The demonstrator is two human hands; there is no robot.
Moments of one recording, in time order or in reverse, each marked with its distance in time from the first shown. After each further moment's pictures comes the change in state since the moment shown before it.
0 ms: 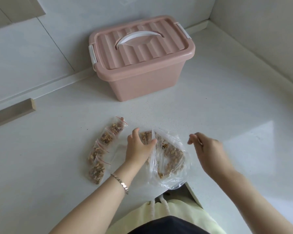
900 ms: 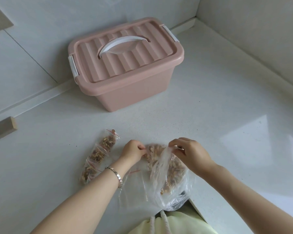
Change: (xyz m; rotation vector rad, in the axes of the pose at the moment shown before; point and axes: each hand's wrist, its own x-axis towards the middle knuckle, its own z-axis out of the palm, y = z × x) left_hand 0.071 -0.003 0.008 0.272 -0.241 0.004; right_hand 0.046 0.016 0.022 -0.096 -0.214 -0.109
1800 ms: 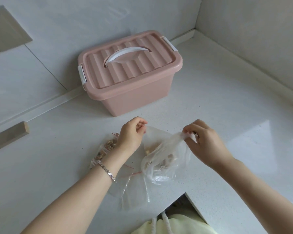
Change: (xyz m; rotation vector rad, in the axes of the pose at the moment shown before) left_hand -0.022 0.047 -0.047 -0.174 0.314 0.369; right_hand -0.008 -0.012 -0.044 0.034 0.283 -0.059
